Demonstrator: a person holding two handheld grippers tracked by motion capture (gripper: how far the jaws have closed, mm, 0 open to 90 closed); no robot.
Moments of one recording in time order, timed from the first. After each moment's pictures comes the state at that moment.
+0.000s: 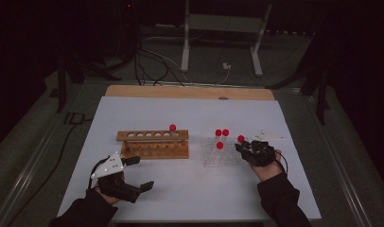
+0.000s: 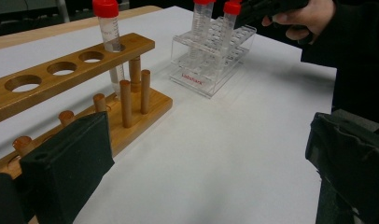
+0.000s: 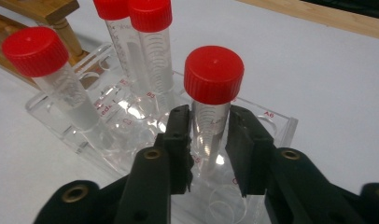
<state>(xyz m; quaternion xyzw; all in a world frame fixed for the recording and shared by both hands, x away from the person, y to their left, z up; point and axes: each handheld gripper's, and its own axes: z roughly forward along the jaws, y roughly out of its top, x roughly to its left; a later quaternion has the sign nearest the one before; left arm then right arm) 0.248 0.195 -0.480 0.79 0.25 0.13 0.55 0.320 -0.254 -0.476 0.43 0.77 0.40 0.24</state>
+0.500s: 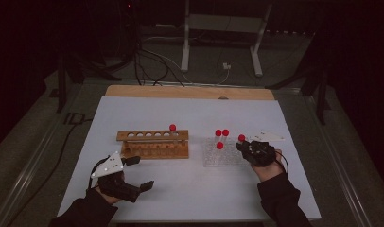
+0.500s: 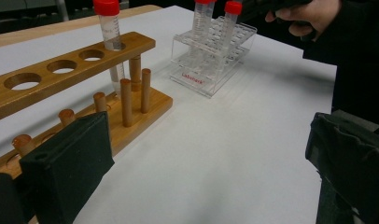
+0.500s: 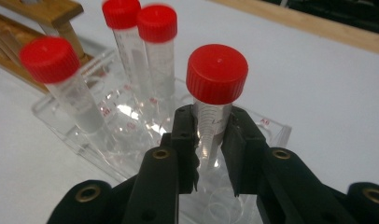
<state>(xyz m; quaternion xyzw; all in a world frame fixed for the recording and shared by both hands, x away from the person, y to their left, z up) 0.249 0.195 -0.481 0.79 0.25 0.12 0.55 0.314 -0.252 -0.468 0.42 0.77 0.40 0.26</state>
